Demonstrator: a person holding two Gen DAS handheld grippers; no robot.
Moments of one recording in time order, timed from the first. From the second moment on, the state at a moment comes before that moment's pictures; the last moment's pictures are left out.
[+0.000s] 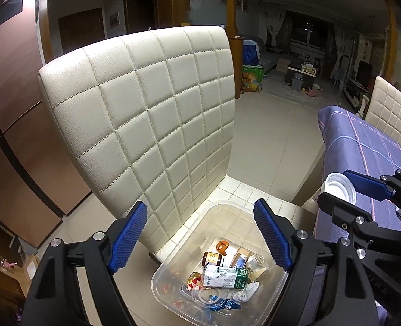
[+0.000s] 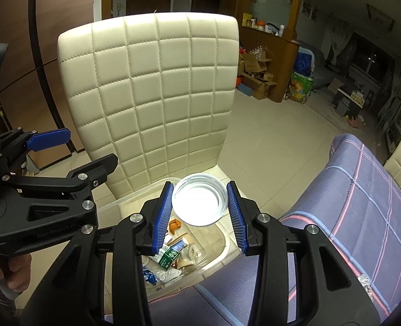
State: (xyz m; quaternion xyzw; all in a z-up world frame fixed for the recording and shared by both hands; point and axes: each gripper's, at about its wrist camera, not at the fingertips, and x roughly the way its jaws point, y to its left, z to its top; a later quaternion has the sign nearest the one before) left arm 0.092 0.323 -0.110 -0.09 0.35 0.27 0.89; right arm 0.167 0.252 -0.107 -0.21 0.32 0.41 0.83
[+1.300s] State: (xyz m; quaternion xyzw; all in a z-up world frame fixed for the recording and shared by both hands) left arm 0.061 0.290 -0.079 -0.08 0.33 0.26 0.90; right arm 0.142 0.201 -0.078 -0.18 0.29 0.38 0.86
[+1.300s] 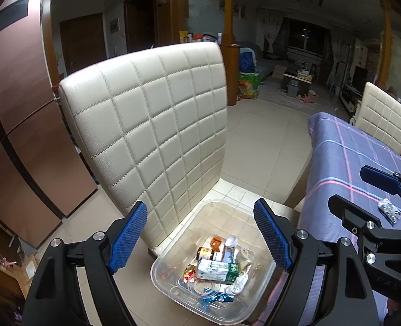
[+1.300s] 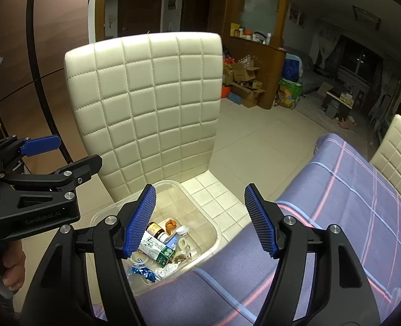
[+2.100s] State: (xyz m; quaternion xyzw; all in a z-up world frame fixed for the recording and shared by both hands) left arm 0.115 0.096 -0.073 -0.02 0.36 0.08 0.93; right arm 0.145 -0.037 -0.079 -0.10 0.31 0.22 0.92
